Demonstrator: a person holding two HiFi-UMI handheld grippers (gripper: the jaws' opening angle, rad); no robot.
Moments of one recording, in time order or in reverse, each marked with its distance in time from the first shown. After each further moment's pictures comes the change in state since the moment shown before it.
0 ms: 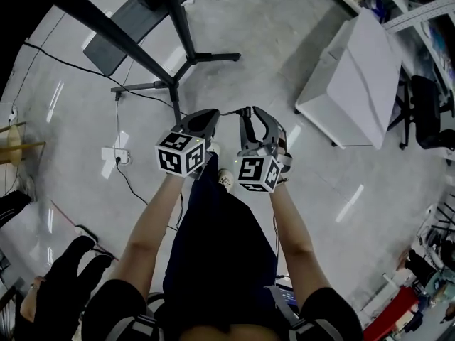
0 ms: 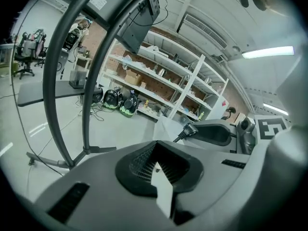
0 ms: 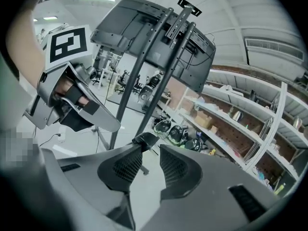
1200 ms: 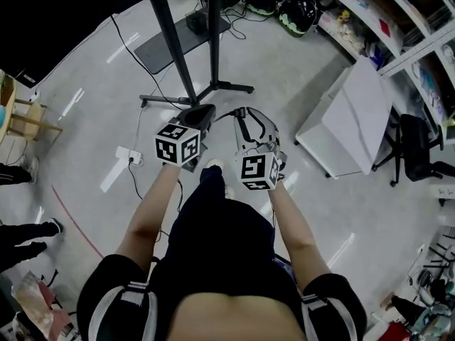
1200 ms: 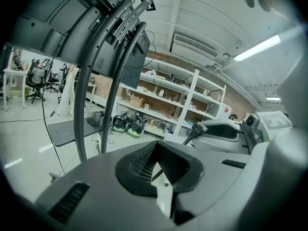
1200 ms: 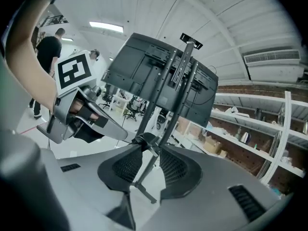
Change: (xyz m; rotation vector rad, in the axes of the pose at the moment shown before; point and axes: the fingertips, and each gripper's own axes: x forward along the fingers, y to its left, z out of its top) left arm -0.148 -0.052 0.111 0.085 -0.182 0.115; right arm -0.118 -0.005 0.166 0.000 -0.275 0.107
